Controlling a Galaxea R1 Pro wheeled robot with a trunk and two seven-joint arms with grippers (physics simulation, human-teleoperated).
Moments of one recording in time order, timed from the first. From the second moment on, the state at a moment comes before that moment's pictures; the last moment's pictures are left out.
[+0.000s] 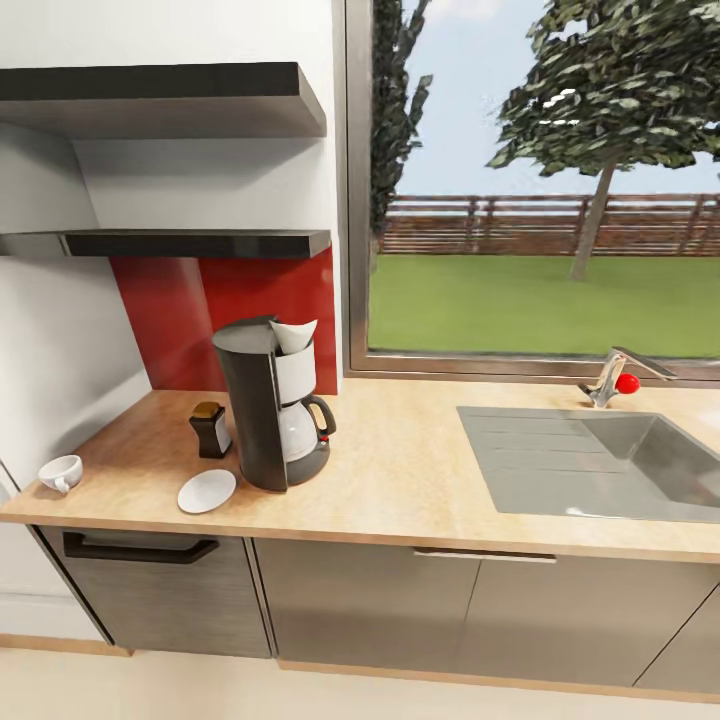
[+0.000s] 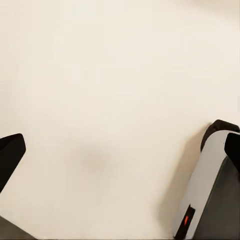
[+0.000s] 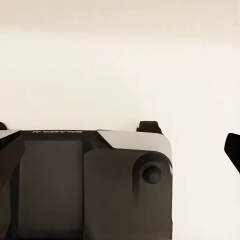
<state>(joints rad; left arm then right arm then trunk) -0.16 0.25 0.20 0.00 0.07 -0.18 0.05 -0.36 0.09 0.18 -0.03 -0.19 0.06 -0.08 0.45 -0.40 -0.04</state>
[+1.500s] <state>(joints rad) -0.14 0.17 0.20 0.03 0.05 -0.18 0.10 -0.36 0.09 0.18 -0.03 -0.20 0.07 -0.08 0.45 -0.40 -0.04</state>
